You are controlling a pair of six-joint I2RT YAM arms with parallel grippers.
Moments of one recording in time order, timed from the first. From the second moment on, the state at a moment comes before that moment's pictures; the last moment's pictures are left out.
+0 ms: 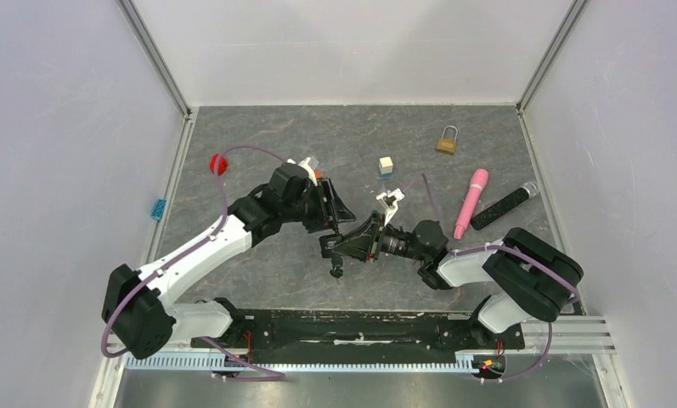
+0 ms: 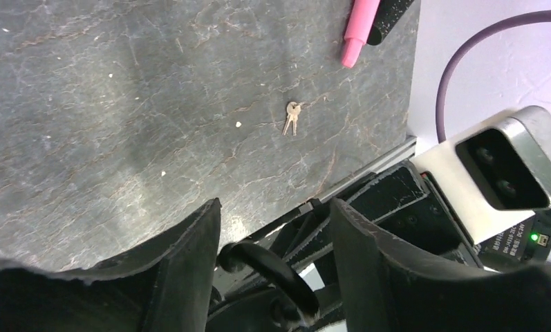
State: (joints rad) left arm -0.69 1.25 0.95 -0.37 0.25 -0.92; right arm 0.82 1.52 0.35 1.33 -0.52 0.78
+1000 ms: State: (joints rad) left arm -0.69 1.33 1.09 -0.64 0.16 -0.86; right arm 0.87 1.47 0.42 0.94 -0.43 0.53
